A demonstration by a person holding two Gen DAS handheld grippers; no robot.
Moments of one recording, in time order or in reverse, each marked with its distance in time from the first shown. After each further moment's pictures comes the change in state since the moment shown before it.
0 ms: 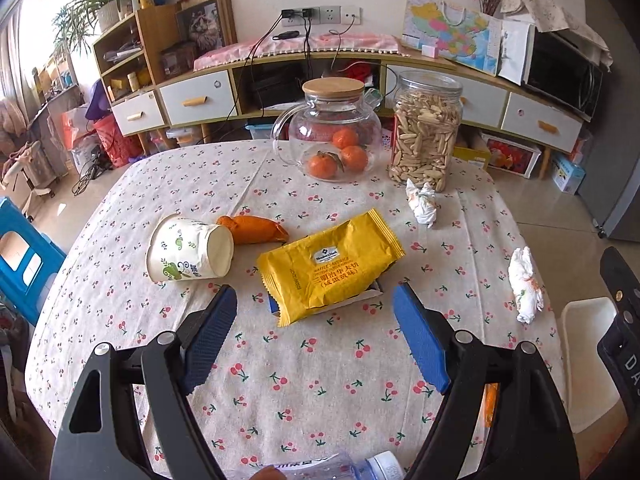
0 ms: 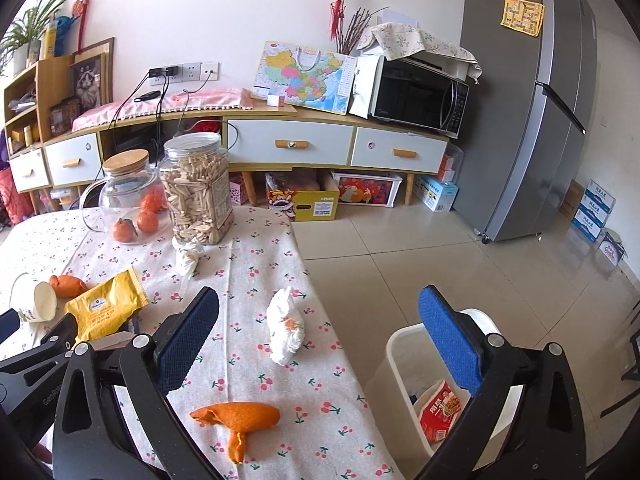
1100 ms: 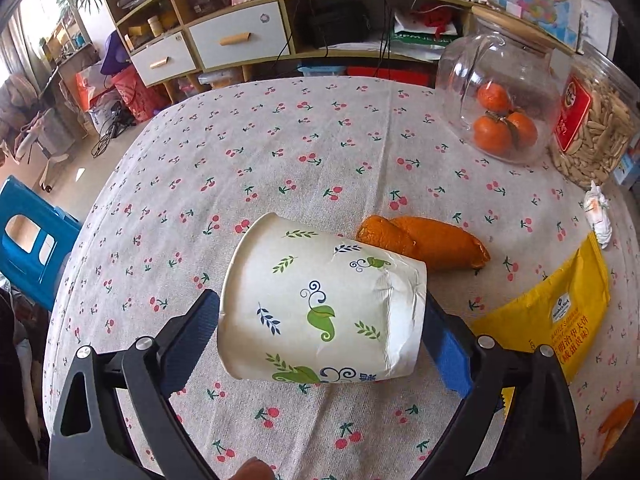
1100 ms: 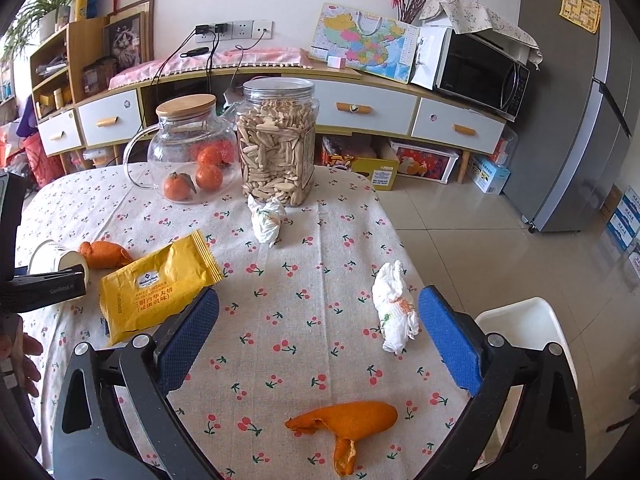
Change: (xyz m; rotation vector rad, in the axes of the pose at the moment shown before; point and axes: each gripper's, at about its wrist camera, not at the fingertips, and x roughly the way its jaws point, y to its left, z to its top) left arm 0.130 0.127 0.032 -0.035 0.192 0.115; right arm 0.038 0.082 -0.008 -0.055 0.143 0.150
